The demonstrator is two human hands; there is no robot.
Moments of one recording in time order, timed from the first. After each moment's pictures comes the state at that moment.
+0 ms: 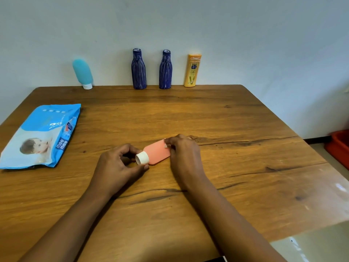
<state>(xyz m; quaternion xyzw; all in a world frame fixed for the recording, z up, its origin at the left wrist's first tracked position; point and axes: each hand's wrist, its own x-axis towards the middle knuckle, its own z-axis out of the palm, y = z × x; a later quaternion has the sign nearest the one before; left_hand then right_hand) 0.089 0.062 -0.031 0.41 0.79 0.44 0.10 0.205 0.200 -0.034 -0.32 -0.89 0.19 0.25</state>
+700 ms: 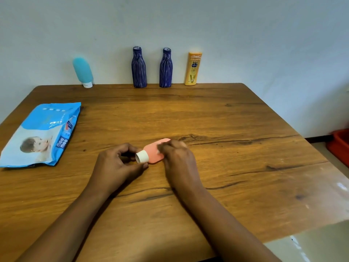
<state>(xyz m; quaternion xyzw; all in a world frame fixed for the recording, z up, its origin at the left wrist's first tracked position) 0.088 0.061 -0.032 0.40 0.78 0.46 0.11 0.212 0.176 -0.042 -0.26 -0.91 0.17 0.27</state>
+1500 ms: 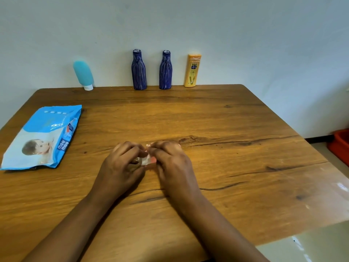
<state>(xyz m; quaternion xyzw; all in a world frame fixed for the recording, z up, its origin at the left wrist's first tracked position) 0.088 0.059 -0.035 0.60 0.72 0.34 -0.08 0.220 0.155 -0.026 -0.19 -0.90 0.20 0.33</state>
